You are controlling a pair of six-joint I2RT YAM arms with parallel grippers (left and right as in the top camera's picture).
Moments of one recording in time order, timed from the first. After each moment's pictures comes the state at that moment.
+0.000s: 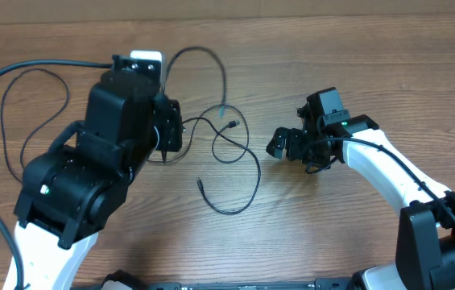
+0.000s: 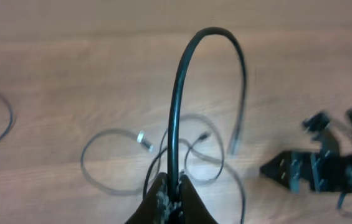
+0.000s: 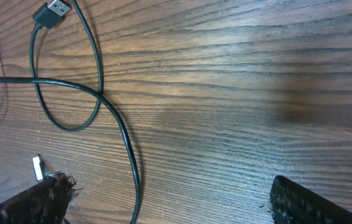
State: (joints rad) left arm -0.48 1.24 1.70 -1.18 -0.21 -0.31; right arm 0.28 1.66 1.04 -0.66 -0.32 0.44
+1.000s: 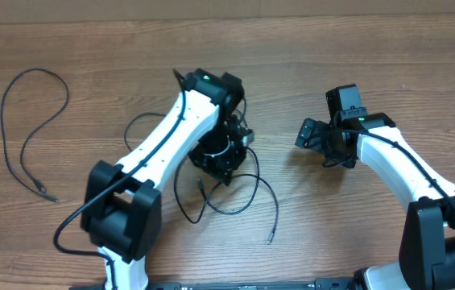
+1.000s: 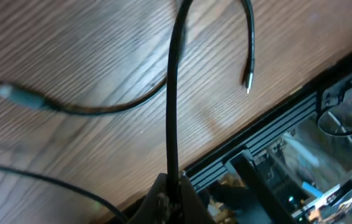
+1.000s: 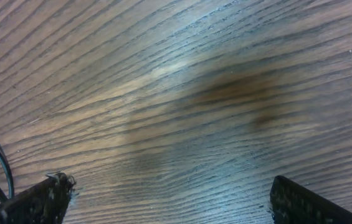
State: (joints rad) left arm -0.54 1.97 1.67 -1.54 0.37 0.07; right arm 0.17 1.66 1.04 -0.67 -0.06 0.57
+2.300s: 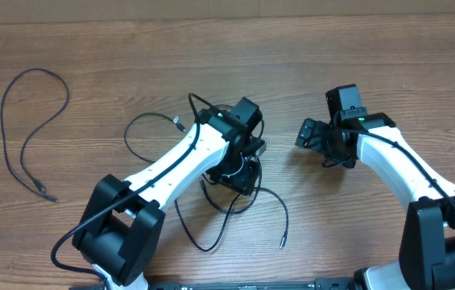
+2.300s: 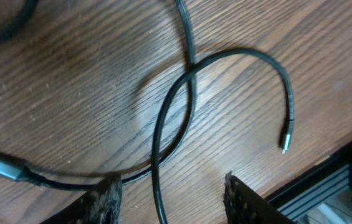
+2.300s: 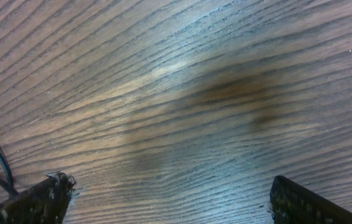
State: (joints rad) left arm -0.64 1.85 1.36 -1.09 0.30 -0.13; right arm 0.17 1.66 1.04 -0.67 -0.06 0.57
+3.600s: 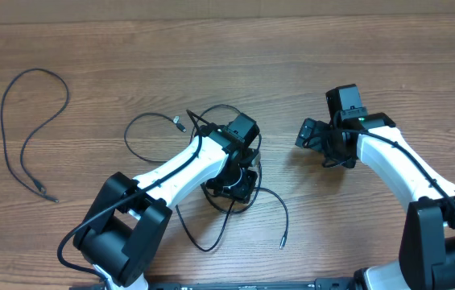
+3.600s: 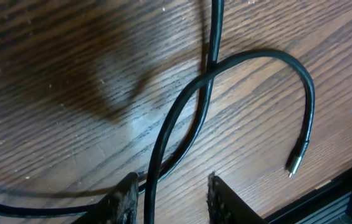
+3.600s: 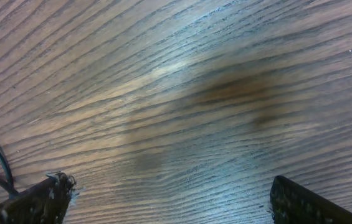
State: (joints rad) left arm -0.66 1.85 1.21 -0.93 0.33 -0.27; right arm 0.17 1.66 1.04 -0.67 -0.06 0.57
